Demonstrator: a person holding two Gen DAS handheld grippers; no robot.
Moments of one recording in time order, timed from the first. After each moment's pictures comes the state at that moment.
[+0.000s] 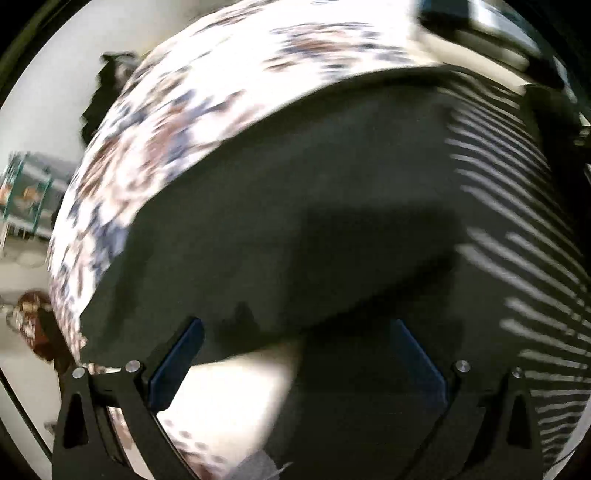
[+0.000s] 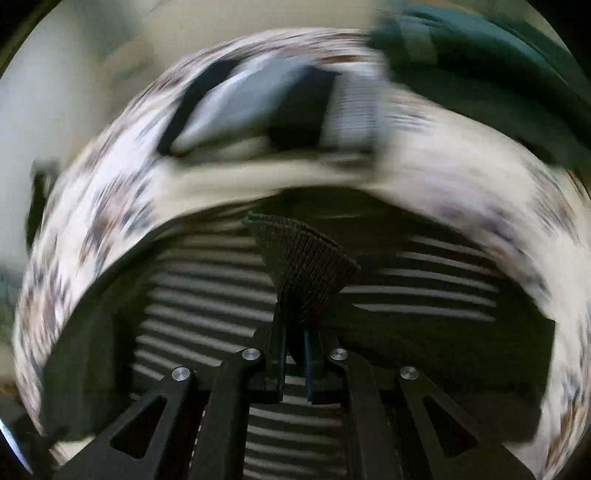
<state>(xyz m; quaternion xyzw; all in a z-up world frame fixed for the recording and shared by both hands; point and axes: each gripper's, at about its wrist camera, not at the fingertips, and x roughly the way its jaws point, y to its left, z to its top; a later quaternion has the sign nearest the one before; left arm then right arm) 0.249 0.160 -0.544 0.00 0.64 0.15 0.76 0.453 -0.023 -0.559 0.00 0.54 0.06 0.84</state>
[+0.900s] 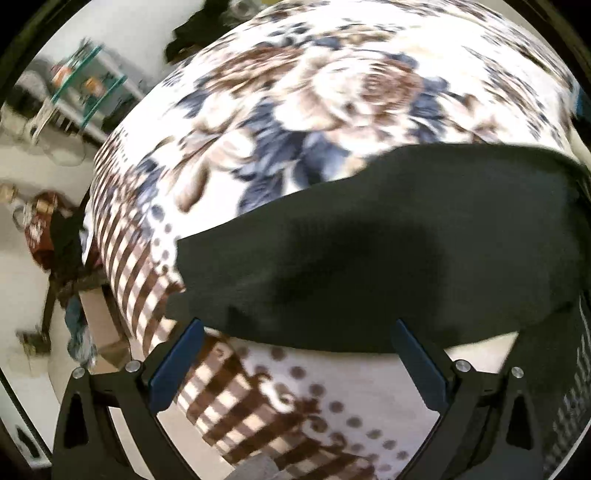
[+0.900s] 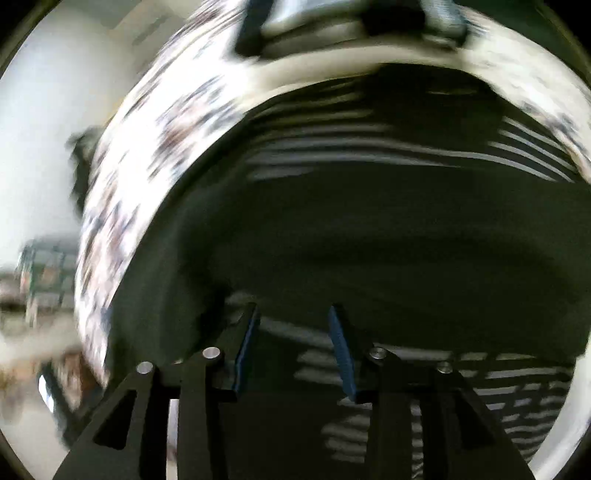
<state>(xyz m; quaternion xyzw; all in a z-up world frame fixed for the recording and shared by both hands) 0.156 0.322 -0.549 -0.13 0.62 0.28 0.72 0.372 -0.045 -0.576 0.16 0.64 0.07 0.75</state>
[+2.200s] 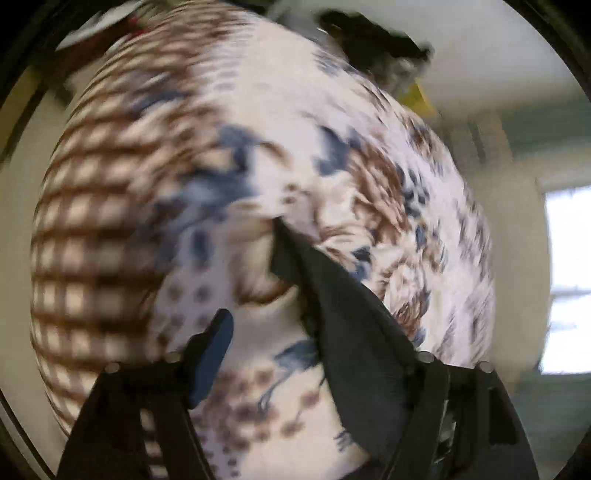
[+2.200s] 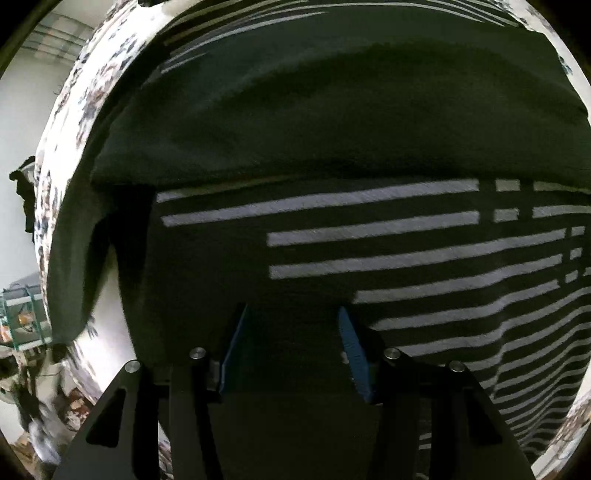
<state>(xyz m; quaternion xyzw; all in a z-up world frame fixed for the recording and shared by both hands) 0.073 0.510 -0.570 -0.61 0.33 0.29 0.66 0.270 -0.014 -0.625 0.21 0.70 0.00 0.68</state>
